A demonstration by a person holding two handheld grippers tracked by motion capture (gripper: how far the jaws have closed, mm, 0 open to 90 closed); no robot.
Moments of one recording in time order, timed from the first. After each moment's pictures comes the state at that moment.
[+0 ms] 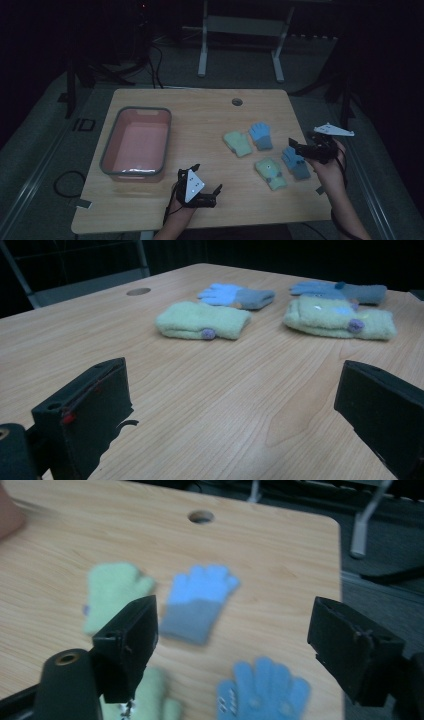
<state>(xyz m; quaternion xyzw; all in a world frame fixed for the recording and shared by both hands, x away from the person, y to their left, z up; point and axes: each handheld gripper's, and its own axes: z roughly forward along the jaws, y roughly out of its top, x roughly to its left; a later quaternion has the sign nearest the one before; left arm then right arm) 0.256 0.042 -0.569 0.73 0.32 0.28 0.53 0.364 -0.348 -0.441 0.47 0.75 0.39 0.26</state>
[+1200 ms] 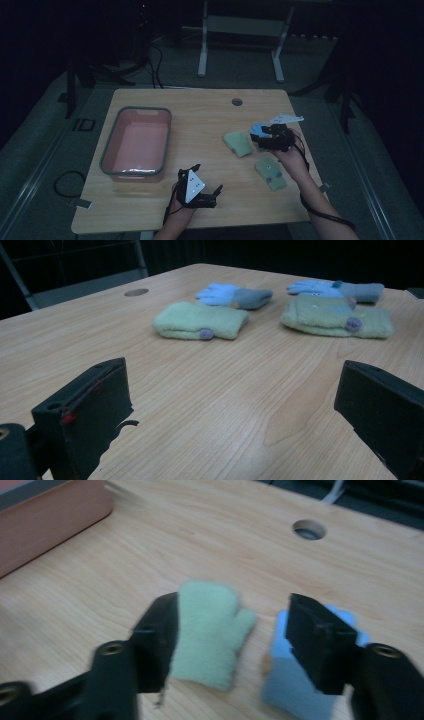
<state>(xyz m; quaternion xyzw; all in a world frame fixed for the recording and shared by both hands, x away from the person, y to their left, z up) 0.255 0.041 -0.569 0.73 0.32 0.28 0.53 0.407 -0.246 -0.458 0.38 0.82 0.40 0.19</state>
